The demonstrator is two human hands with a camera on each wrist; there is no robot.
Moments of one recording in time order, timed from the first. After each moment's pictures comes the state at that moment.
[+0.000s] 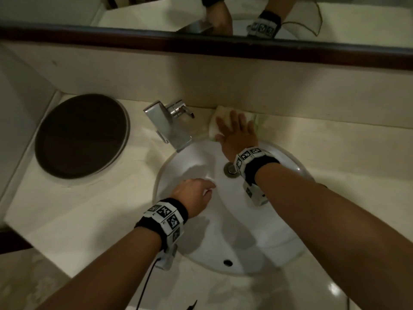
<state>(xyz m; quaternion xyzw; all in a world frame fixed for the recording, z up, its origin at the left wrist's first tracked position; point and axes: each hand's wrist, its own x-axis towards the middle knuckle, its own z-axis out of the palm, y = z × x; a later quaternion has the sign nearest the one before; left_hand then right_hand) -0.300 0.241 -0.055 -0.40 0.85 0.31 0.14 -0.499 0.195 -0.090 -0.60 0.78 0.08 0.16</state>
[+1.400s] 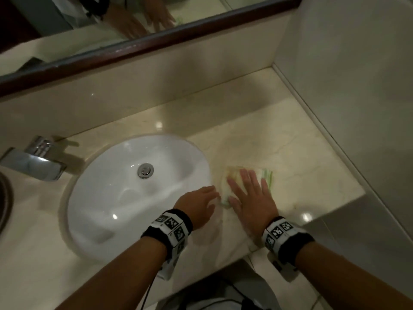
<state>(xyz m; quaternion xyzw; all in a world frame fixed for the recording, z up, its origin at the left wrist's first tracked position) -0.443 0.429 -0.053 -0.11 0.93 0.25 0.22 -0.546 0.608 -0.098 -0.40 0.90 0.00 0.18</state>
